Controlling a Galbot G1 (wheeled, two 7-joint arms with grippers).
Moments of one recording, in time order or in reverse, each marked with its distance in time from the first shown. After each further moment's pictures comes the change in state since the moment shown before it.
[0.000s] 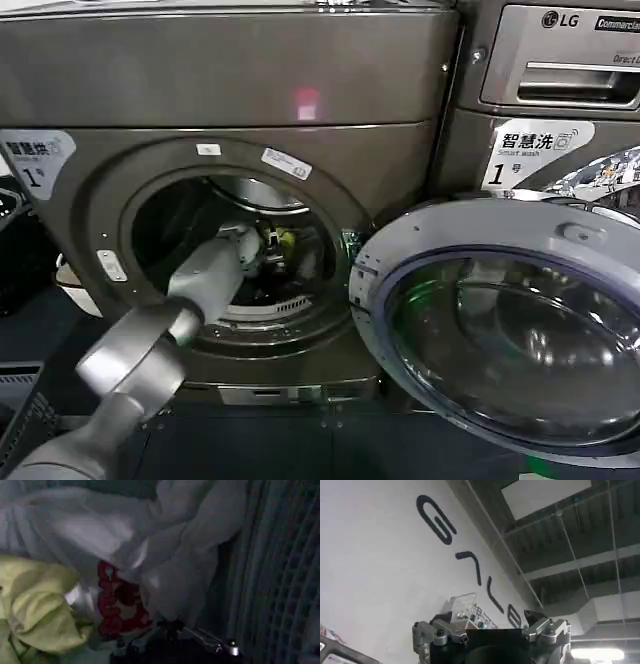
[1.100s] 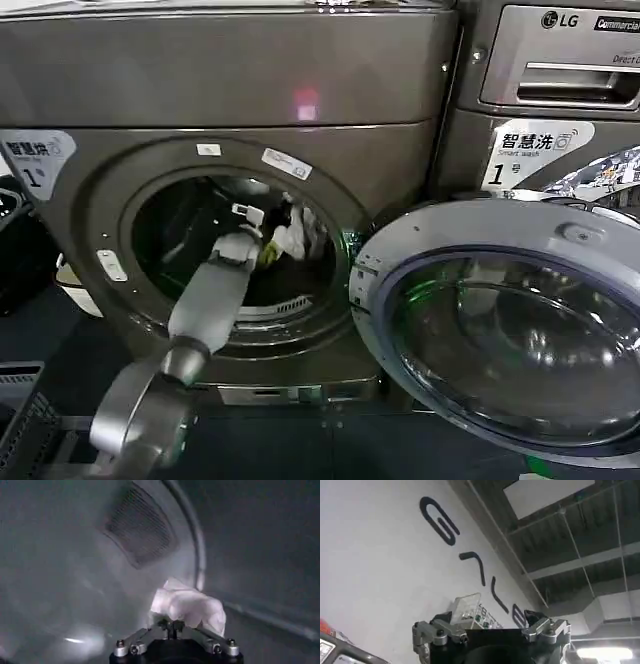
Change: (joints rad) left arm 0.226 -0.031 -0.610 -0.315 -0.528 -0.223 -0.882; right arm 0.021 -0.010 -0.035 0.008 -0.004 0.001 0.003
